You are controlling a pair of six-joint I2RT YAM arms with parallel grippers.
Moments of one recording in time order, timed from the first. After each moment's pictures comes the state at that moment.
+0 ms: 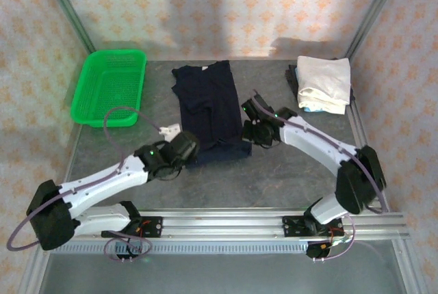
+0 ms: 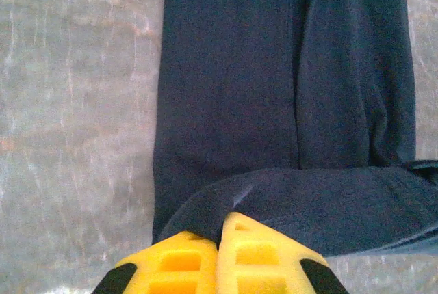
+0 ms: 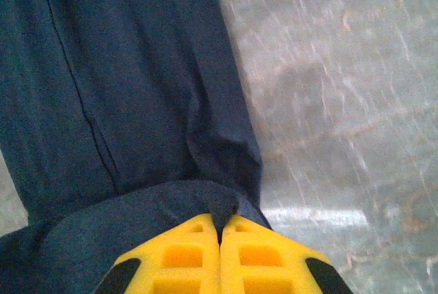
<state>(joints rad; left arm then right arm) -0.76 1.18 0.81 -0.64 -0.36 -1.01 0.63 1.54 1.20 -0.81 0.01 0.80</state>
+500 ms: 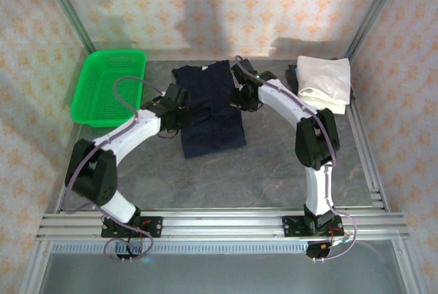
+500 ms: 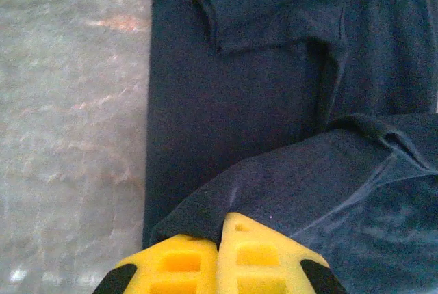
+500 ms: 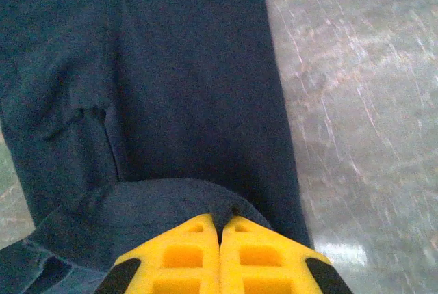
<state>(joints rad) -0.37 1.62 1.18 -0.61 -0.04 -0.70 0.50 2.06 1.81 -0.89 -0.07 0.65</state>
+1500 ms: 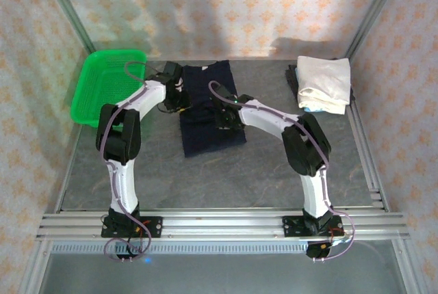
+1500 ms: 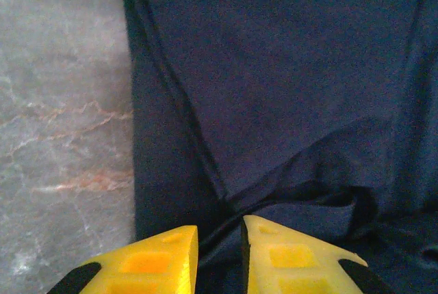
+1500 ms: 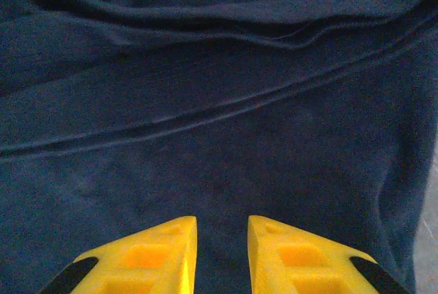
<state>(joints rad) -0.19 2.05 1.63 -0.74 0.16 -0.54 0.69 2.05 1.56 -0.69 0.11 0.65</state>
